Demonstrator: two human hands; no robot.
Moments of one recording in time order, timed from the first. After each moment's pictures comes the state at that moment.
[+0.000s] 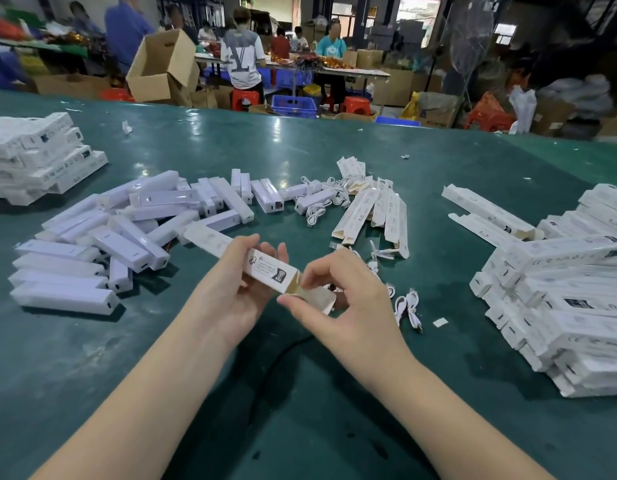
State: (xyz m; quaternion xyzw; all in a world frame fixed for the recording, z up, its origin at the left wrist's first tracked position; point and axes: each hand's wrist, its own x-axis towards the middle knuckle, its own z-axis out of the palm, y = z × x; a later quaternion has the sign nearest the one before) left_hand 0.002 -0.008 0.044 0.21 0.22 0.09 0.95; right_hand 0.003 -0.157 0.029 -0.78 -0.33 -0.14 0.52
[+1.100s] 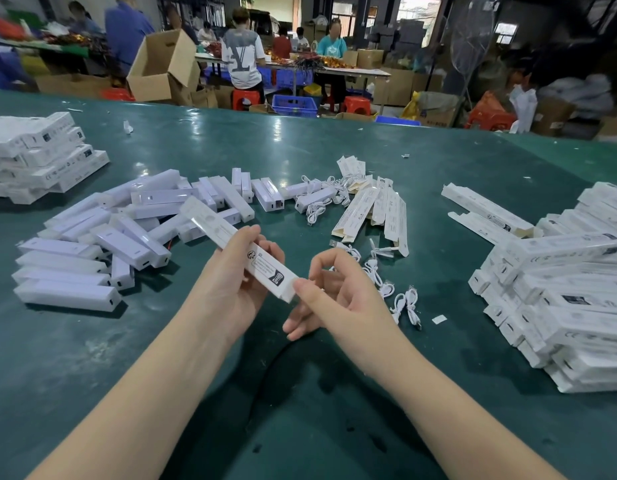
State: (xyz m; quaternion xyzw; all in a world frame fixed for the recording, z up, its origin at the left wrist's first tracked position) left_hand 0.002 -0.009 0.045 0.25 0.17 0.12 0.94; right_hand 0.002 -0.159 0.028 -0.62 -0.28 0.15 0.72
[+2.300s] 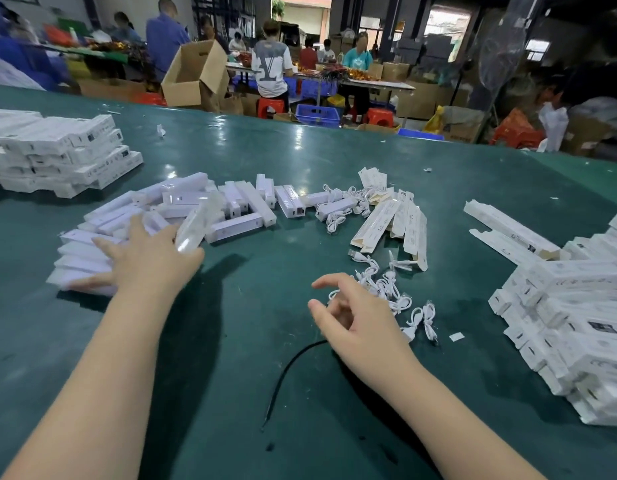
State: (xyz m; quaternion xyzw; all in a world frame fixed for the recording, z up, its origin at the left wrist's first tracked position) left_hand -0.010 0.099 0.039 0.89 0.42 0.08 0.19; right_hand 0.015 -0.163 0.006 -0.84 -0.29 0.02 0.46
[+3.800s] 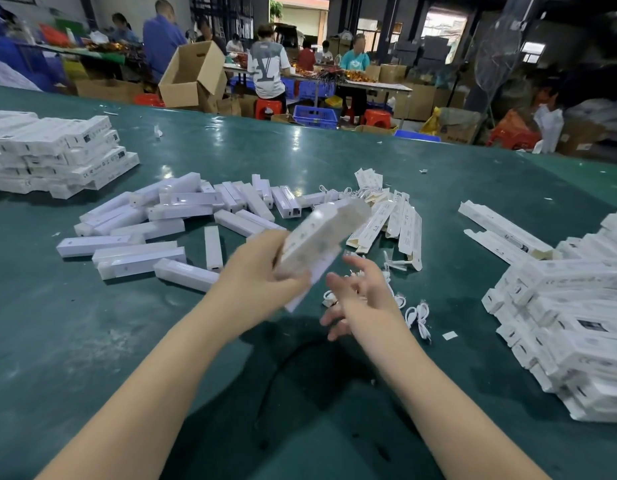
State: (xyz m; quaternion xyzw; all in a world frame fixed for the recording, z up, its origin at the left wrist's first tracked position) left_hand -0.019 0.003 0.045 0.87 0.00 0.19 0.45; right_hand 0.019 -0.160 0.022 -0.72 -0.13 0.11 0.67
